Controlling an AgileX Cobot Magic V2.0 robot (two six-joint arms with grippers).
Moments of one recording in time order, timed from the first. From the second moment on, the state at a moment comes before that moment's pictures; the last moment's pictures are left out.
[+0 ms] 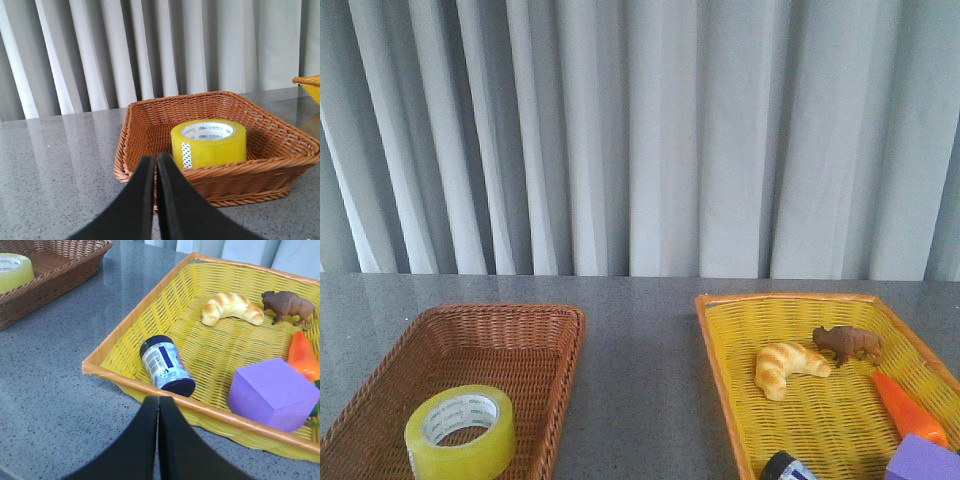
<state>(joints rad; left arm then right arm) -0.04 -0.01 0.02 -0.10 0.04 0.13 0.20 0.47 -0.39 0.37 0.42 -0.45</state>
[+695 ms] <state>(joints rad) -0.04 -0.01 0.02 -0.10 0.04 0.13 0.10 0.25 -0.20 0.35 0.22 -0.32</state>
